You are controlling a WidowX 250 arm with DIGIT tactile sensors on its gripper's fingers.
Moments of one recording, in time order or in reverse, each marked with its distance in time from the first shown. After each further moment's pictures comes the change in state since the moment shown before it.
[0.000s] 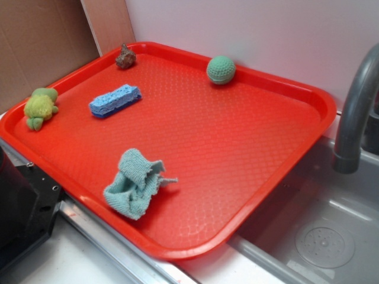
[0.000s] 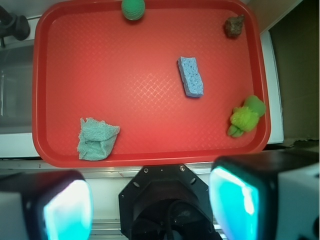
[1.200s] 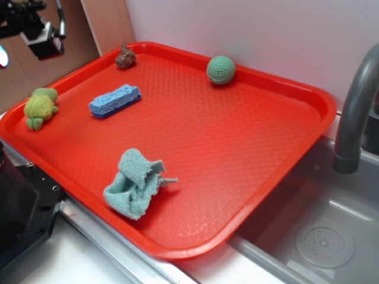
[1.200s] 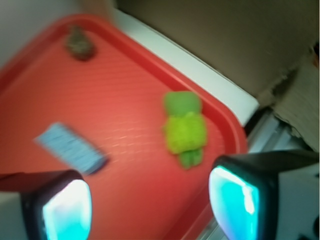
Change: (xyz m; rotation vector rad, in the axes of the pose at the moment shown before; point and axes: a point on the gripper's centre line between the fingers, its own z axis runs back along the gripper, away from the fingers) arm 0.016 0.127 -0.121 0.130 -0.203 0.841
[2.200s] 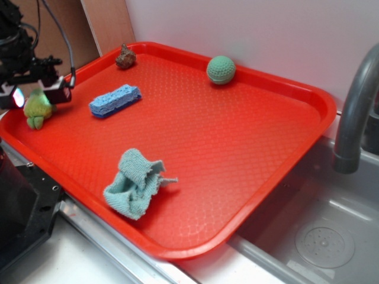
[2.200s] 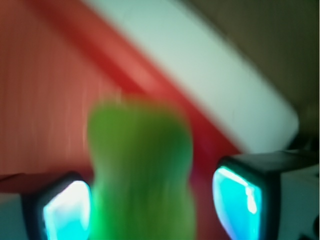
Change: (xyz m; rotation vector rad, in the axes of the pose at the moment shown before) arm 0.034 0.026 -0.101 0.047 0.193 -0.096
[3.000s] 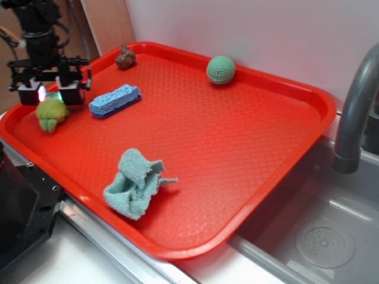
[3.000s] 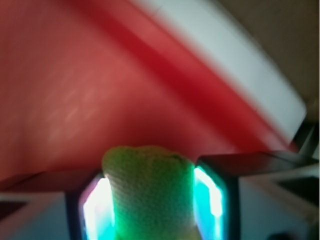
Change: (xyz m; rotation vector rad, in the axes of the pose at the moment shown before) arm -0.019 -0.043 0.007 0.133 0.151 0.018
